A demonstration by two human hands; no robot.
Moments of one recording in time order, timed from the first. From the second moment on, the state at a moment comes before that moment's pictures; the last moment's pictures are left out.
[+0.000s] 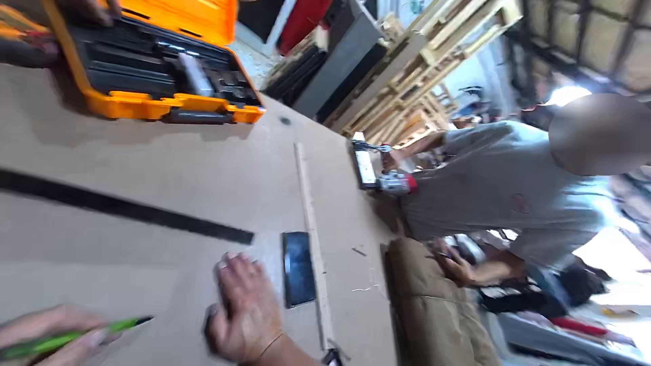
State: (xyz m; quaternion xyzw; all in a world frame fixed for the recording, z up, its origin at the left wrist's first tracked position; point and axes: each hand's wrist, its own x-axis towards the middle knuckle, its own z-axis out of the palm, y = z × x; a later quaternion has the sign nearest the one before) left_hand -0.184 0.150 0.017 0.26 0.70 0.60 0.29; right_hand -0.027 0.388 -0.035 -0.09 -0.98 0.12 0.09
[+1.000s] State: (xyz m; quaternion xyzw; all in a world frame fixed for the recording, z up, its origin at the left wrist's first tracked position) left_hand -0.189 0.129 -0.019 0.26 0.76 0.55 0.23; right_hand -0.028 0.384 -0.049 -0.07 -0.99 0.09 0.08
